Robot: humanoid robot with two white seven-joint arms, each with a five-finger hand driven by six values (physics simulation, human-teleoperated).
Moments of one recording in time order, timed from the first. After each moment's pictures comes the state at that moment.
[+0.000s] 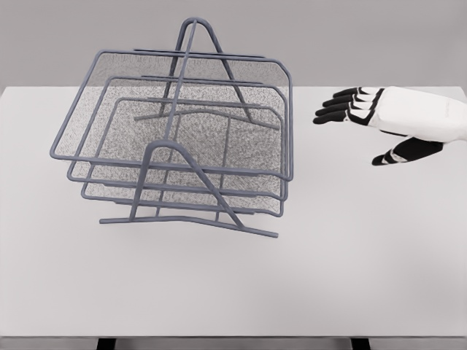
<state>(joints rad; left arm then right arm) 0.02 0.00 0.00 -0.01 -0.28 -0.32 0.04 -0.69 -1.13 0.65 -1.75 -0.07 -0.61 0.44</state>
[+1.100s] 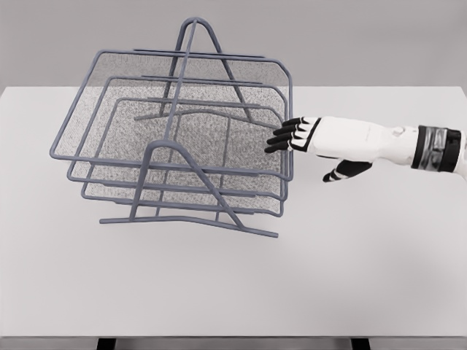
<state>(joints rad) 0.02 0.00 0.00 -0.01 -0.28 -0.32 0.04 -0.71 -0.88 0.77 -1.62 0.15 -0.60 0.45</state>
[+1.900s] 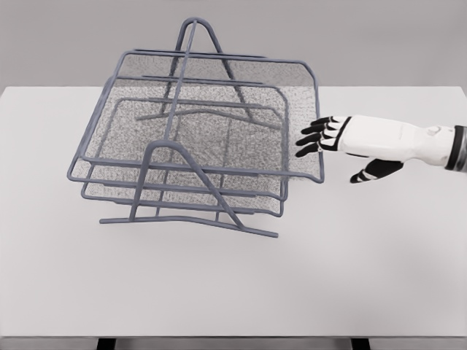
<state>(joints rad) 0.02 0.00 0.00 -0.01 -0.28 -0.32 0.04 -0.70 -1.00 0.76 -1.64 0.08 -0.60 0.45</state>
